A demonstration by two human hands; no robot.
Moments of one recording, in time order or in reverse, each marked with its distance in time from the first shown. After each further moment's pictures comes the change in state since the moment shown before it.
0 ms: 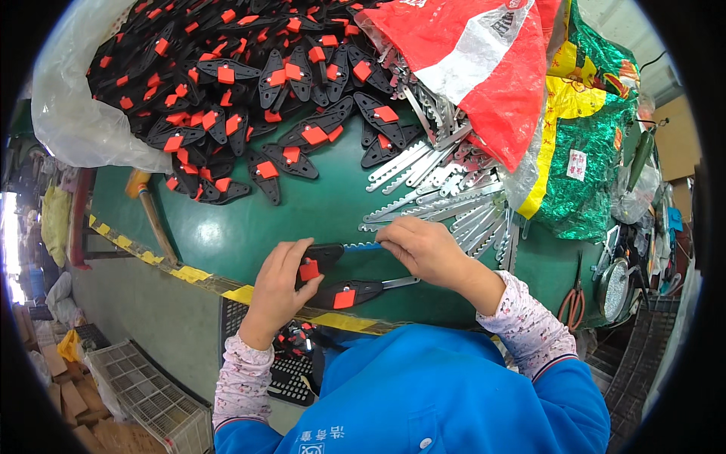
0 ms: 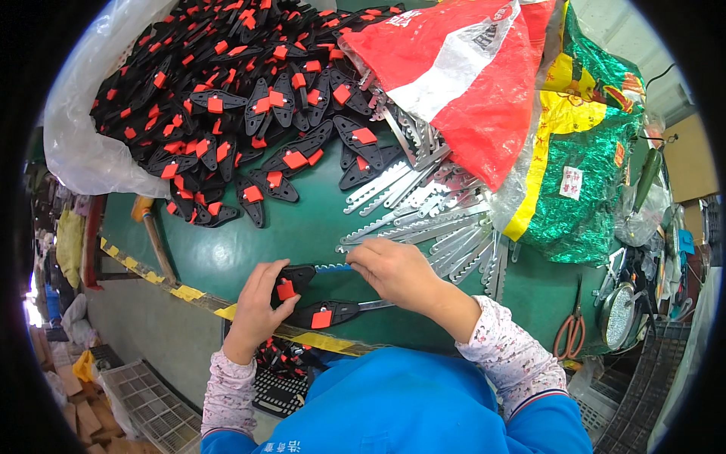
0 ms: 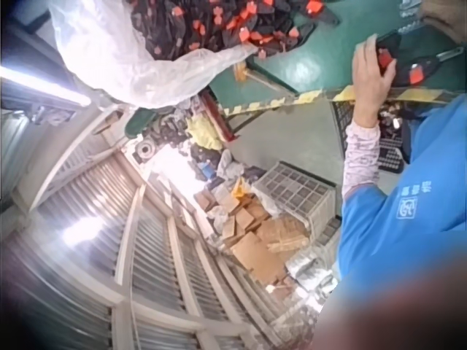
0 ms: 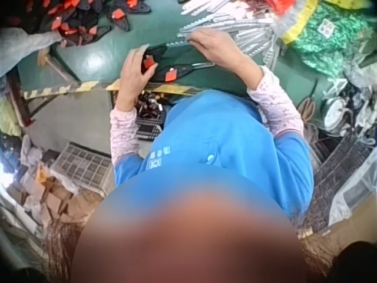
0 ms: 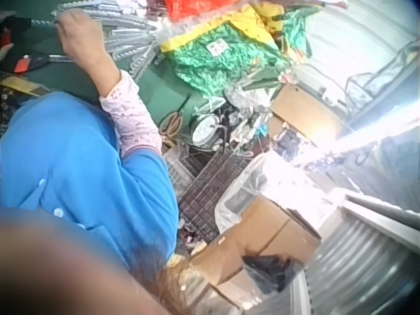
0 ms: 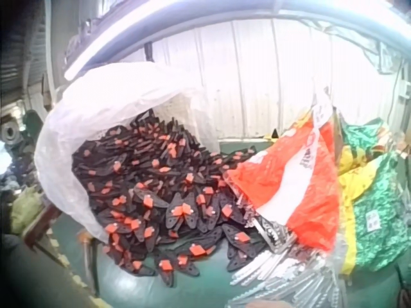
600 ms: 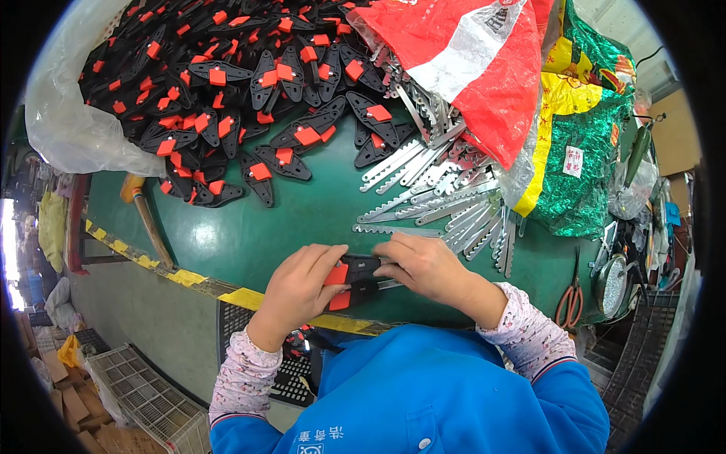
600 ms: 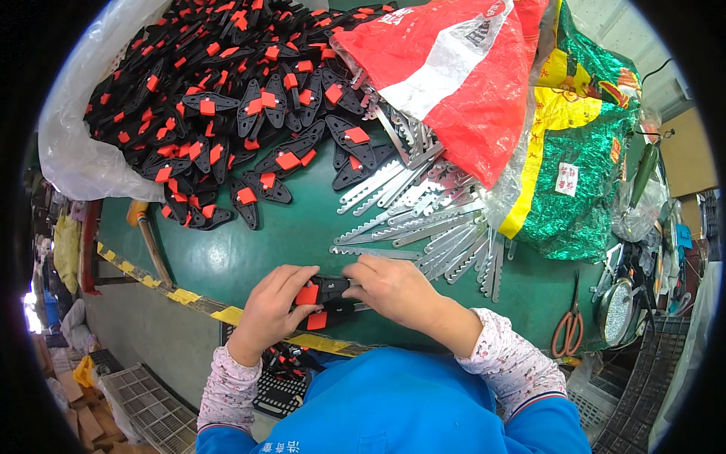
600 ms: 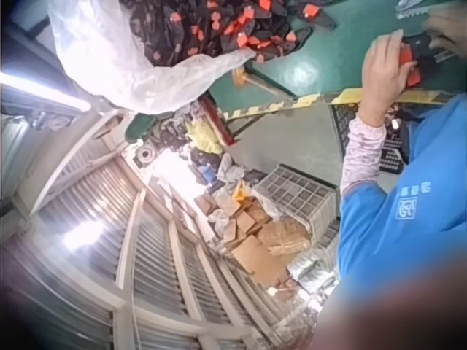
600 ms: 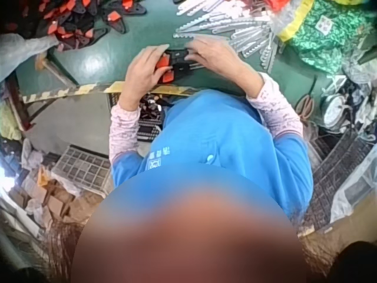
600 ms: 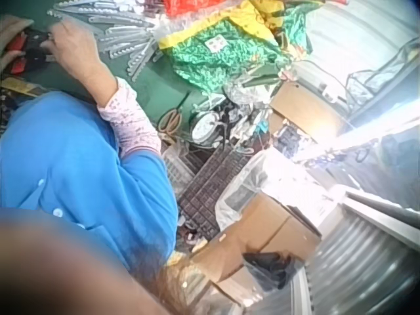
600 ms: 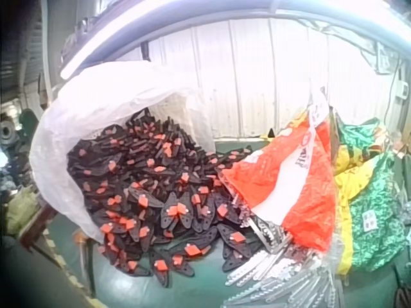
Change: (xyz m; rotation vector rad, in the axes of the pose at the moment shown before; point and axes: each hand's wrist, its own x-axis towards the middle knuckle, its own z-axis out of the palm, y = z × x) left_hand 0.026 0.032 0.005 -0.026 -0.110 0.184; right_hand -0.013 -0.017 0.000 0.091 0.037 0.000
